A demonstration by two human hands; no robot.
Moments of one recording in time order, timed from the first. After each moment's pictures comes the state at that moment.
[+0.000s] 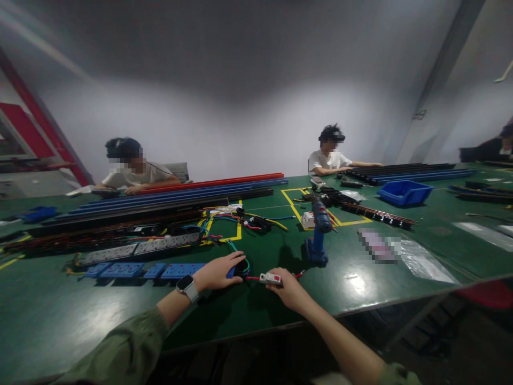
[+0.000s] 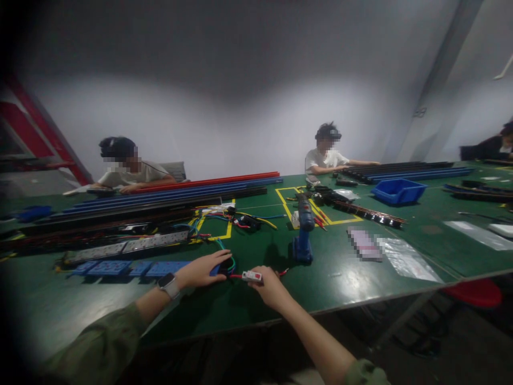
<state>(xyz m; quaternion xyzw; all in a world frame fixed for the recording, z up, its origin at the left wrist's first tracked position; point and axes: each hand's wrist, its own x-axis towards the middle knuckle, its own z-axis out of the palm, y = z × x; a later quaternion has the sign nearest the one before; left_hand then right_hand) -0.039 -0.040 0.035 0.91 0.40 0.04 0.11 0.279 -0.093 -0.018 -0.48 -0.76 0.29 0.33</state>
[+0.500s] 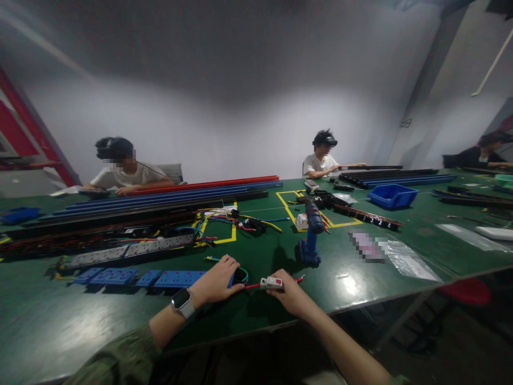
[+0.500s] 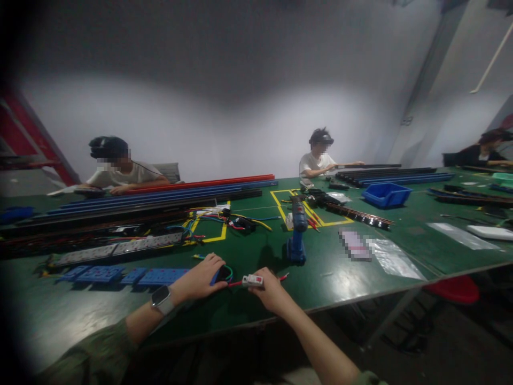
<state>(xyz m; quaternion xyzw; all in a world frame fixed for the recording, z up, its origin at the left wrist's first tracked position) -0.005 -0.075 0.037 0.91 0.41 0.10 0.04 0.301 -0.115 -0.010 -0.48 -0.74 0.30 0.36</state>
